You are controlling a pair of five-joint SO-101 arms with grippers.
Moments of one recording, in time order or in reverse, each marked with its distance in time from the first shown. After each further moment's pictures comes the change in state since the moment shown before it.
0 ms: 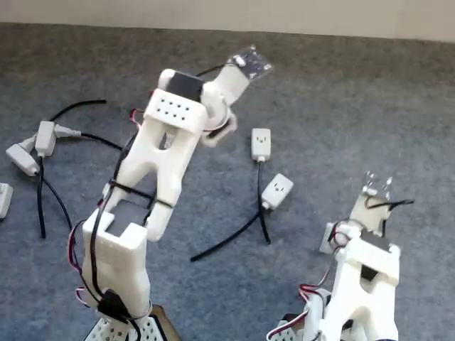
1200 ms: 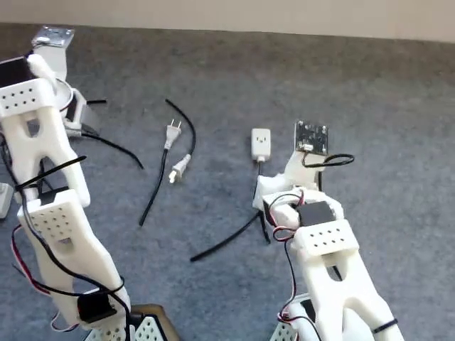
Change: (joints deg) left arm -41.2 16.2 -28.9 20.8 6.1; right arm -38.8 0.4 -17.9 0.9 -28.8
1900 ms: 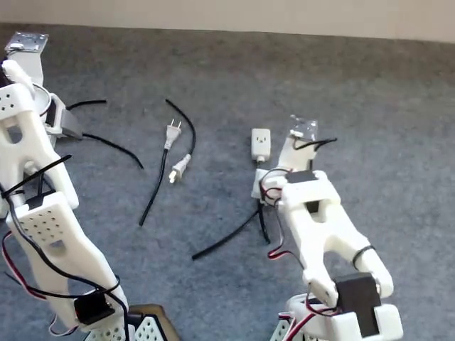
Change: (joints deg) left arm -5.3 0.0 0.0 0.0 -0.8; right arm 1.0 32.9 -12.5 -3.2 -0.4
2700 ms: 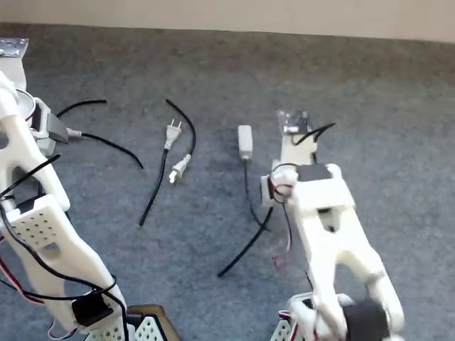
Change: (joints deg) left arm -4.0 0.0 0.0 0.0 0.0; right arm 2.5 -18.7 -5.4 20.2 18.6
